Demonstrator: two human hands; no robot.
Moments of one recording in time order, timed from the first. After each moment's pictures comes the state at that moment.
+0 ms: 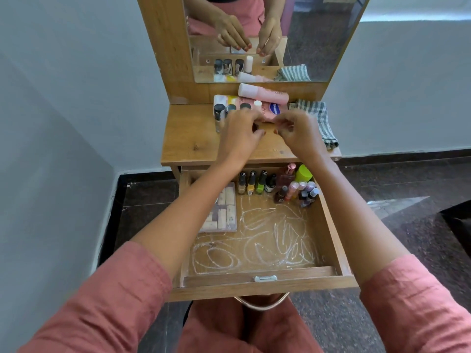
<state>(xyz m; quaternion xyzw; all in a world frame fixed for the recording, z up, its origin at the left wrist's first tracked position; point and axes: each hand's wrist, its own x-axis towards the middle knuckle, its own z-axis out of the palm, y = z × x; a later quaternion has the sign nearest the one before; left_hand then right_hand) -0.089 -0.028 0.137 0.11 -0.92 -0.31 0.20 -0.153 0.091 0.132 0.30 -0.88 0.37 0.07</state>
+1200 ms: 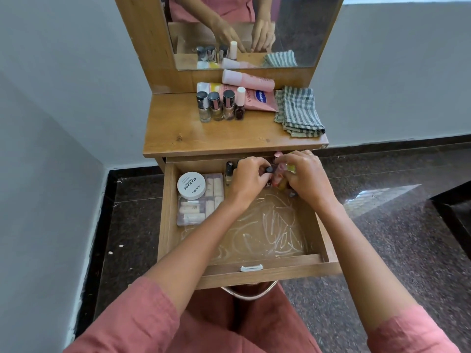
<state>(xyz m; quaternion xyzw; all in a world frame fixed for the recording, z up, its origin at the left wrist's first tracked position) -0.054 0.033 0.072 0.12 -0.90 -0.41 0.07 -0.107 0.158 0.078 0.29 -0.93 0.25 0.02</state>
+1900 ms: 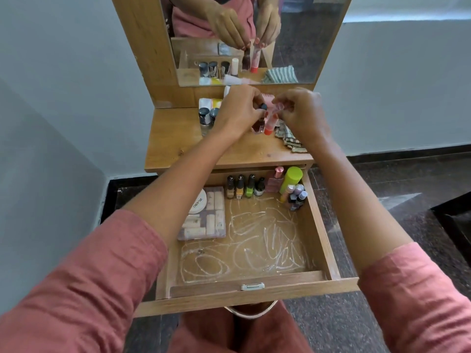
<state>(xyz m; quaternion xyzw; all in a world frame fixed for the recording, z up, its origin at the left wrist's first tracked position) -0.131 -0.025 0.172 0.08 -0.93 -0.32 0.15 -0.174 0.102 0.167 0.27 -0.89 0.35 0.09</state>
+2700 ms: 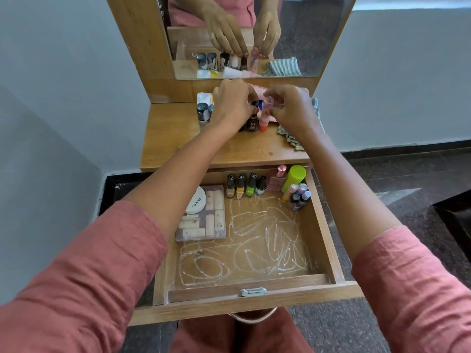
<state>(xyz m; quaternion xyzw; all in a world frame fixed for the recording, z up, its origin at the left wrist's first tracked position) -0.155 -0.041 0.153 0.13 -0.96 -0.21 0.14 -0.202 0.080 0.141 0.28 -0.90 0.34 0.06</state>
